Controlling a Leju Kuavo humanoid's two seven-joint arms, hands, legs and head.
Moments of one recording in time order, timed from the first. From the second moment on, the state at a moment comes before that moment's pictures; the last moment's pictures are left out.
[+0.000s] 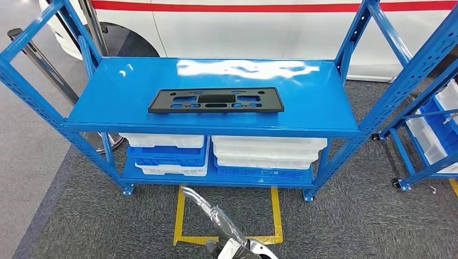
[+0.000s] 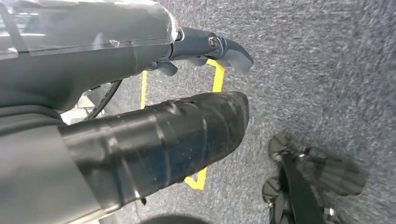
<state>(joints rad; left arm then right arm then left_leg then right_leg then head) -0.08 -0.10 1.45 -0.22 -1.18 -0.05 -0.01 -0.12 0.03 0.87 -1.44 0.13 -0.02 -0.63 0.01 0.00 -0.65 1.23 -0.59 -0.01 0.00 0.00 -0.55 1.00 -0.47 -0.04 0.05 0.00</state>
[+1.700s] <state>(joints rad) -0.07 -0.09 1.44 -0.22 -1.19 -0.06 -0.02 -0.14 0.03 0.88 -1.44 0.12 0.02 -0.60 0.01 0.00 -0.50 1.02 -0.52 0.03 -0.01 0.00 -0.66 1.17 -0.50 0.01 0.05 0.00</state>
